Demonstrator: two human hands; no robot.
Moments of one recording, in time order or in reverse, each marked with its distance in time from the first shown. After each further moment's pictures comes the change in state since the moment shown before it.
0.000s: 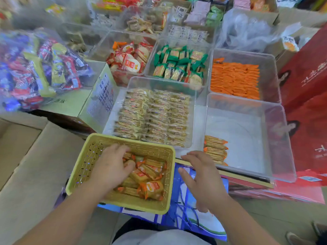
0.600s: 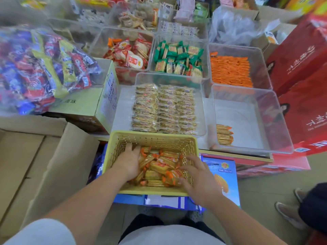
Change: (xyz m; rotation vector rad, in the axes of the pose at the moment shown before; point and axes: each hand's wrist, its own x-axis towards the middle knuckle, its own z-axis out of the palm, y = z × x) left_hand 0.034 -0.076 0.029 0.173 -0.386 0.083; right_hand -0.038 -0.061 0.084 -0.122 -0.175 0.196
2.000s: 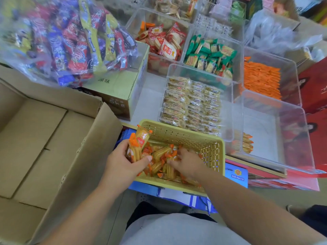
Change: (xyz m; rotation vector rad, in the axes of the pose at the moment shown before) left_hand -0.108 -0.060 -0.008 -1.196 0.424 -0.017; right_hand 0.100 -0.078 0.044 -0.191 -0.393 0.242
